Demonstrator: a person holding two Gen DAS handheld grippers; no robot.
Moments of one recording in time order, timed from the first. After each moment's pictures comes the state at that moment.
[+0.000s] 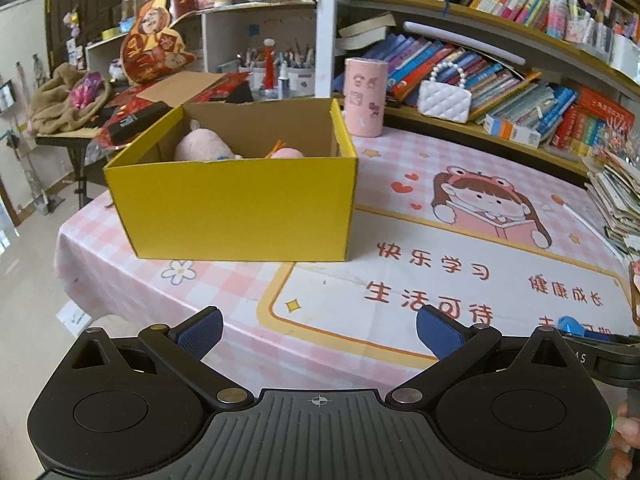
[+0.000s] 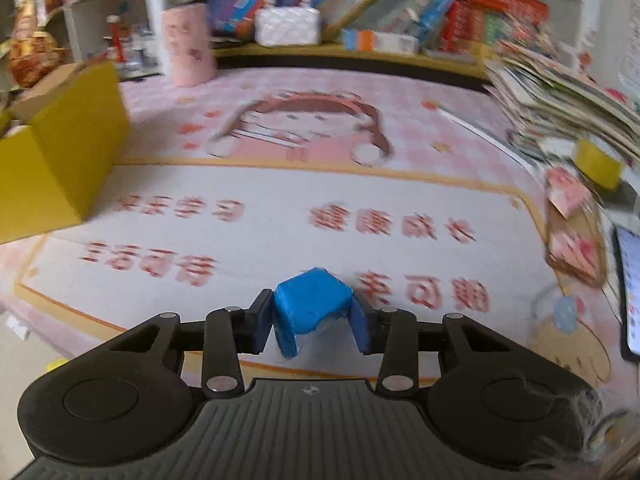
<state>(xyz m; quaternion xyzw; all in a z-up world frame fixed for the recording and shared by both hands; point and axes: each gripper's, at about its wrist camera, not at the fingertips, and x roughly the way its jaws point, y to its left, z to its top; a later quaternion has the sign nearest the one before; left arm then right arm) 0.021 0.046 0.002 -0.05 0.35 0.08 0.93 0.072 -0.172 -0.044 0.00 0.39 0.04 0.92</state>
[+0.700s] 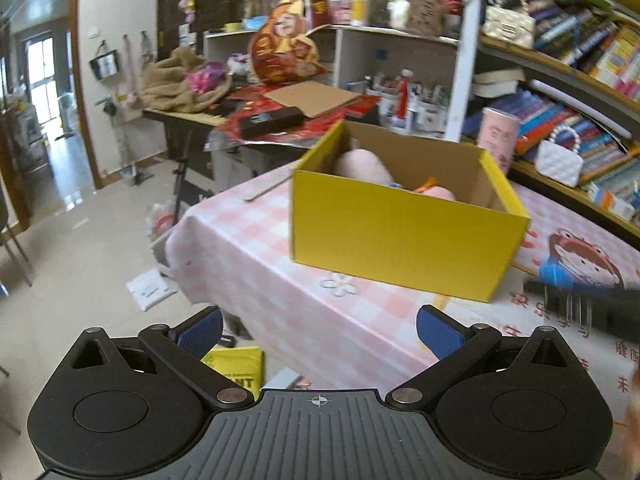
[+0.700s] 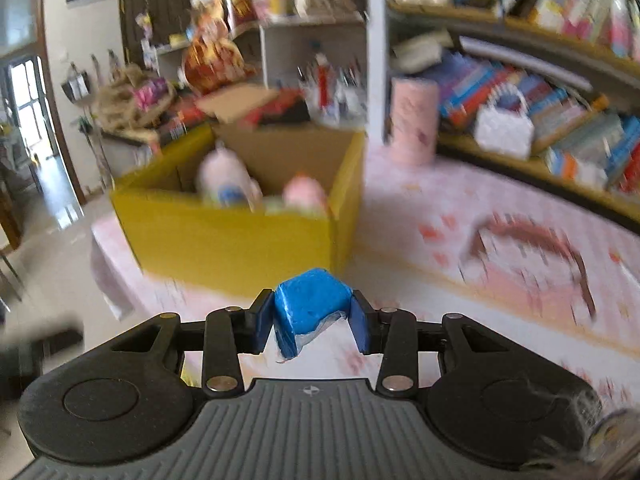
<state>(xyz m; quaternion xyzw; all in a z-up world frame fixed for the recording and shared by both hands) -0.027 0.145 0.018 -0.10 0.31 0.23 0.92 0.083 -0.003 0.027 -0.05 0.29 0.25 0.92</state>
